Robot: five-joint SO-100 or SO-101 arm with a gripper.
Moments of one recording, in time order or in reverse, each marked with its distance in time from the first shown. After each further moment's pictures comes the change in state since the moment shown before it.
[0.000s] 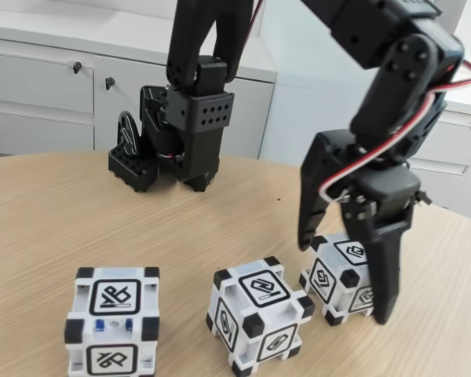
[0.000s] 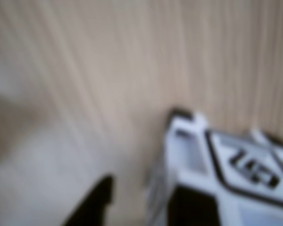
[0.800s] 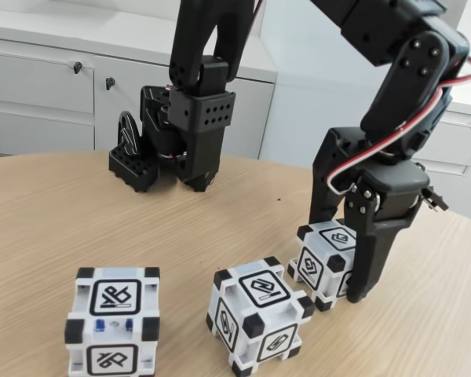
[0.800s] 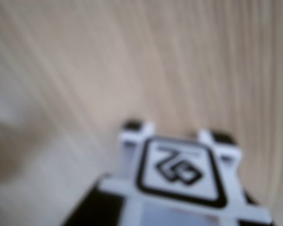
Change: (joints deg) arm -1.1 0.1 -0.5 -0.4 9.7
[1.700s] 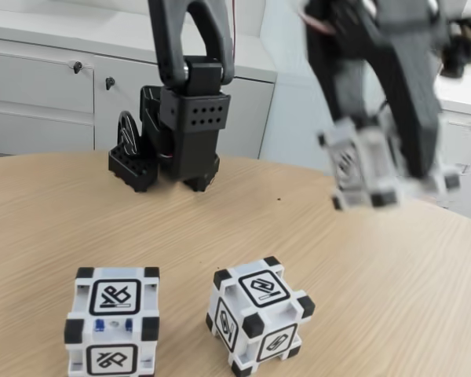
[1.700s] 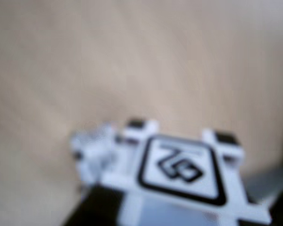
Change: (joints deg) arm 16.5 39.0 -0.1 1.1 -3.0
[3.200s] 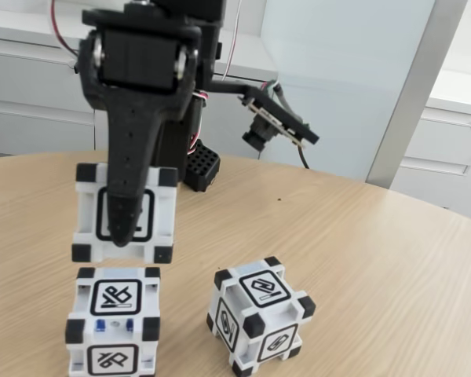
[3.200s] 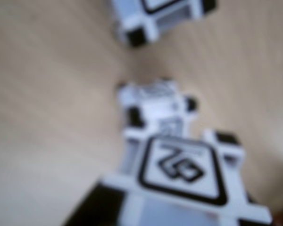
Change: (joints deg) arm 34.2 0.1 15.1 -0.4 -25.4
